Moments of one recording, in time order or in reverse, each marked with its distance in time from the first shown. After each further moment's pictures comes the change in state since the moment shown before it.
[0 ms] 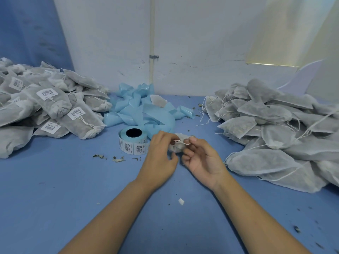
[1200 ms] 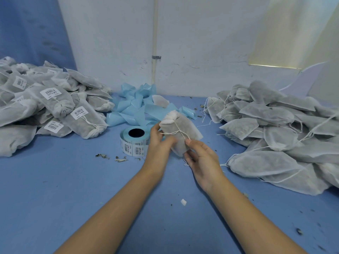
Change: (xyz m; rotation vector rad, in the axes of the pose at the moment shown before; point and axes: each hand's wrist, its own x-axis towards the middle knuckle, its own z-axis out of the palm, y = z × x) left_hand 0.017 0.018 -0.004 -0.940 0.133 -0.550; right_hand 0.005 0.016 0.005 -0.159 0.360 -0.150
